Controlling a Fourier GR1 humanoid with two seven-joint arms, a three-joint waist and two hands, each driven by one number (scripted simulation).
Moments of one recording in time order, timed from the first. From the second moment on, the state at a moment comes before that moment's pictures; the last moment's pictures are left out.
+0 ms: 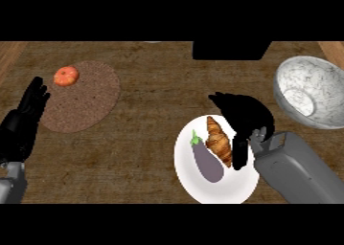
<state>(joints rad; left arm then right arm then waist) -0.12 0.42 -0.01 -1.54 0.15 0.18 0.10 -0.58 -0.34 0.49 -1.57 0.50 0.64 0.80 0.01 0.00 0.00</state>
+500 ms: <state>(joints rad) -0.14 0.37 0.00 -1.54 0.10 0.18 0.12 -0.54 -0.30 0.57 -1.50 0.76 0.53 0.68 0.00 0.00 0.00</state>
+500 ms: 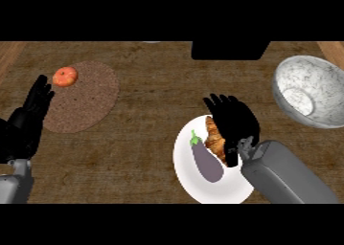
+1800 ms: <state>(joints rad) -0.15 0.29 0.10 -1.52 0.01 0.09 0.11 -0.44 -0.12 0.43 -1.21 1.06 0.43 0.46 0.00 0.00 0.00</state>
